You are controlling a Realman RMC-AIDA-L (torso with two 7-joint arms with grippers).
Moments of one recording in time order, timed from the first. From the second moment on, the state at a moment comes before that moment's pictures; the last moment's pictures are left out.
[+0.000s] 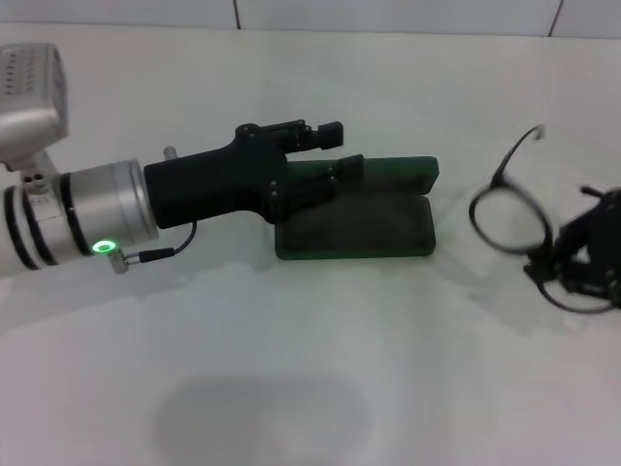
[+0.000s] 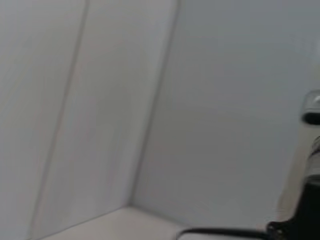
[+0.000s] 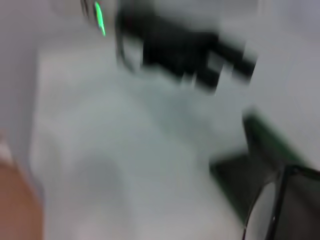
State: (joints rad) left arm -0.51 -2.08 0.95 0.47 1.52 1.57 -1.19; right arm 0.40 2.02 -1.12 -1.43 -2.06 -1.73 1.83
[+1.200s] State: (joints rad) left arm -0.85 -2.05 0.95 0.46 1.69 1.76 -1.85; right arm 0.47 2.03 -1.11 -0.40 -1.49 -1.72 0.44
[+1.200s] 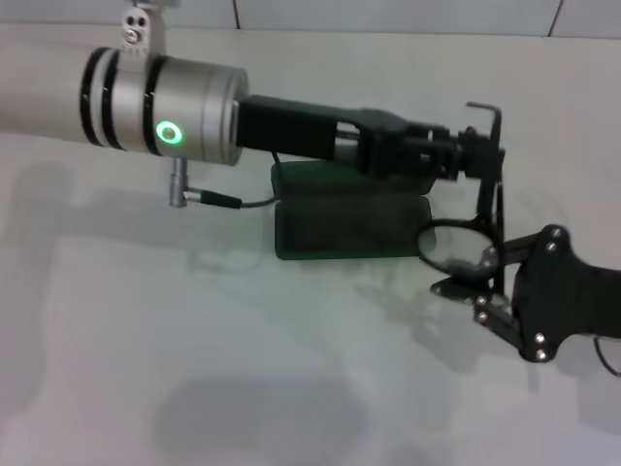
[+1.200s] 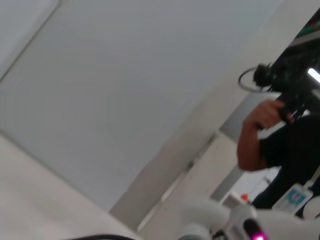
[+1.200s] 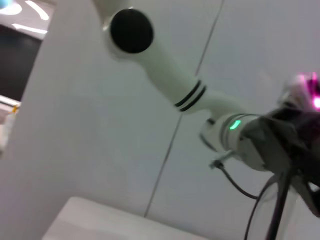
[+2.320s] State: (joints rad) left arm -0.85 -2.06 0.95 0.47 1.80 1.59 -1.87; right arm 0.42 2.02 -1.13 -0.43 -1.47 -1.80 0.40
